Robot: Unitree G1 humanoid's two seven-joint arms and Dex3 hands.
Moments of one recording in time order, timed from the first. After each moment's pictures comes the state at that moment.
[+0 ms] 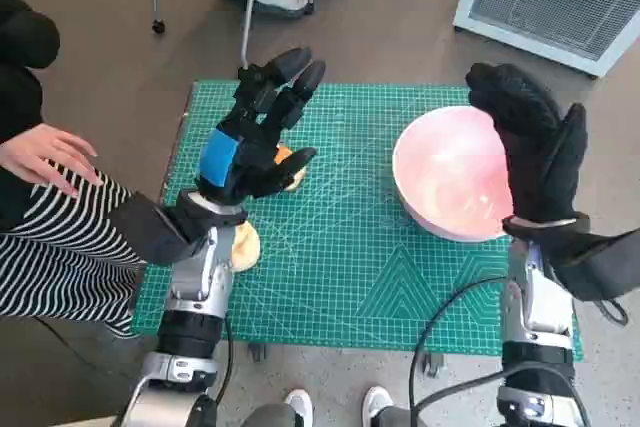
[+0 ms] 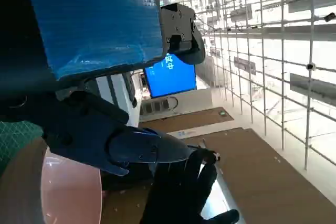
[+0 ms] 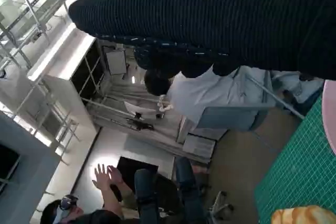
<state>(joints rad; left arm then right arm) -0.59 0.07 0.10 0.45 -0.28 -0.45 -0.45 -0.53 -0.17 -0.17 0.36 0.27 -0.49 0.34</state>
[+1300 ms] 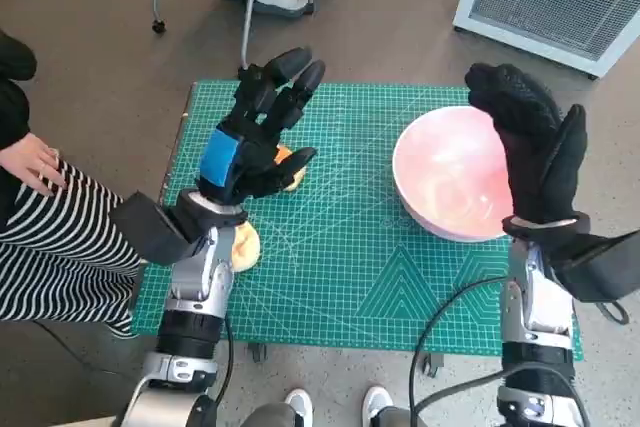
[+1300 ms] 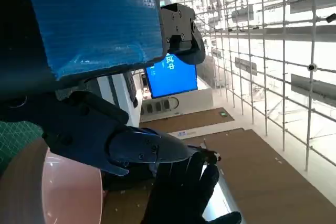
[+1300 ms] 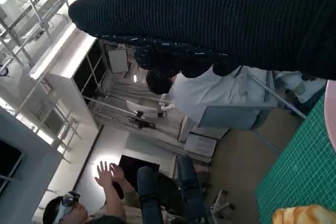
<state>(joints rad) -0.59 0.07 0.10 0.45 -0.28 -0.45 -0.44 -0.53 -0.17 -0.18 0.35 0.28 -0.49 0.35</state>
